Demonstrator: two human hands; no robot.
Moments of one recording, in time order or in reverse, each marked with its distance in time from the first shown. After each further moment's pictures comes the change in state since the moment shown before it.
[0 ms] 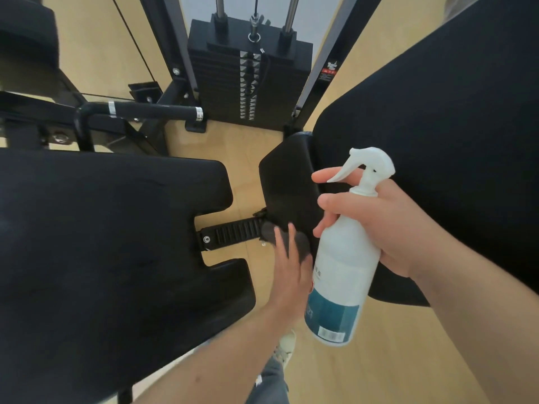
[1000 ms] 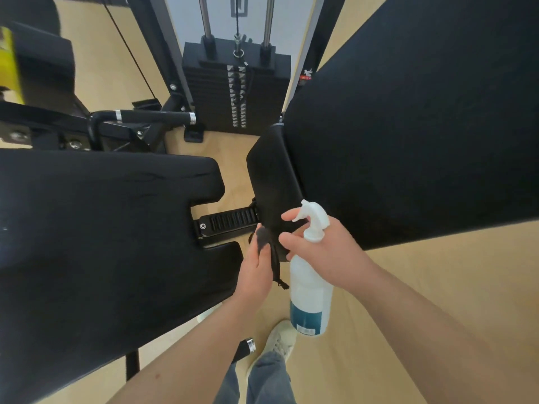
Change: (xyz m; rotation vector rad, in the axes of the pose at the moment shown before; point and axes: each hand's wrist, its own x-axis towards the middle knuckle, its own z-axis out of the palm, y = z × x) left_hand -0.063 0.013 -0.032 -0.062 0.118 -0.192; right_hand -0.065 0.078 0.039 -0.246 0.040 -0.086
